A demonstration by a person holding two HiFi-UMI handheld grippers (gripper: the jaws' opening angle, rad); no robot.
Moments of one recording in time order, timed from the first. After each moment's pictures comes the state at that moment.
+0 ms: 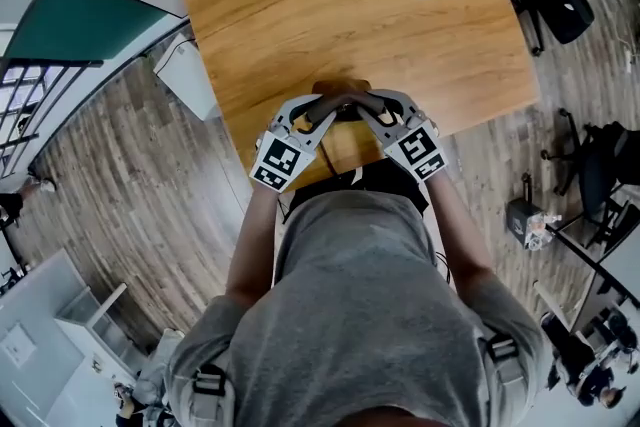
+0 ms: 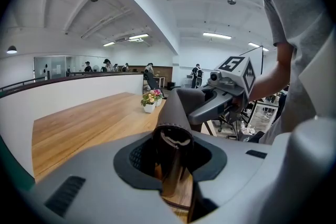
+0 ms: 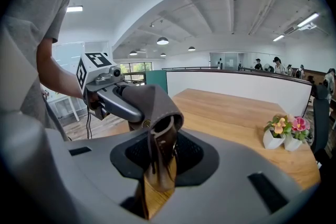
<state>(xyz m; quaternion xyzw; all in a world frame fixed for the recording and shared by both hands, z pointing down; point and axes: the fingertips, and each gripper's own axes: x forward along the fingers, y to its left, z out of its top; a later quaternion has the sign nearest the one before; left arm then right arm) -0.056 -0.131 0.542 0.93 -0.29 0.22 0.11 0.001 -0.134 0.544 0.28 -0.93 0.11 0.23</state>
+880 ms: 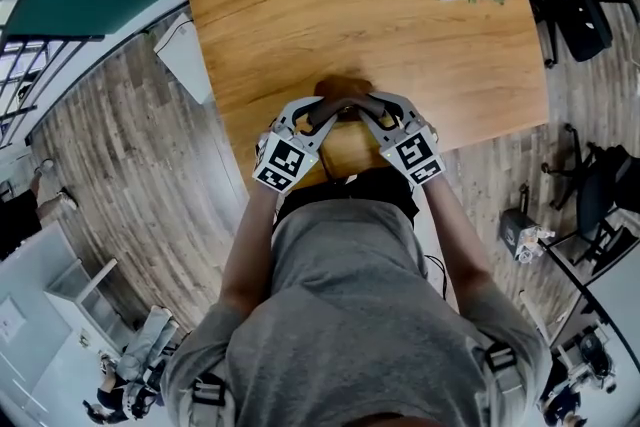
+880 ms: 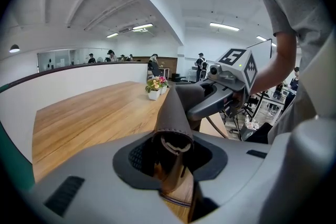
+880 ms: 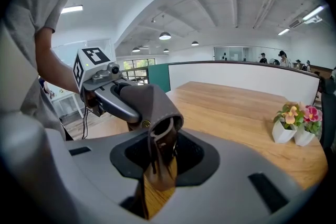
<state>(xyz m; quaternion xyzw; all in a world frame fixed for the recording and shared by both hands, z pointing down) -0.057 -0.143 0.597 0.90 -0.31 0.27 0.13 -0.001 -0.153 0.597 0.25 -0.93 0.12 0.25</state>
